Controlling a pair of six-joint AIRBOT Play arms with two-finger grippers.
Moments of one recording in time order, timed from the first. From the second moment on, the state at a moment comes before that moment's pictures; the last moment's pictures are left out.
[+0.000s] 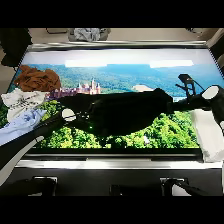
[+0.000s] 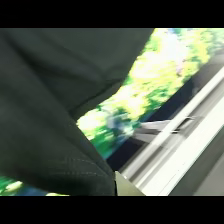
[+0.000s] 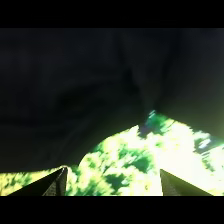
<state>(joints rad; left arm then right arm) -0.55 -1.39 0.99 0.73 -0.96 -1.18 -0.20 -1.30 1.17 -1.21 1.12 1.06</state>
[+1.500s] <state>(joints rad) 0.24 -1.51 1.36 1.21 -1.30 -1.54 -0.50 -1.24 1.19 -1.10 1.47 0.96</state>
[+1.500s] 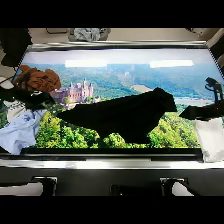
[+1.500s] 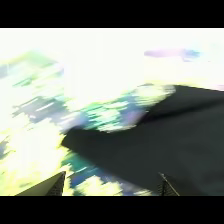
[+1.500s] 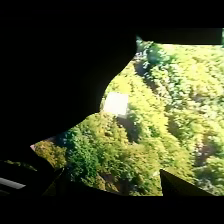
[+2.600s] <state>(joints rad) 0.23 -1.59 1.06 0.89 -0.89 -1.41 -0.15 -1.24 0.89 -1.15 1.41 0.94</state>
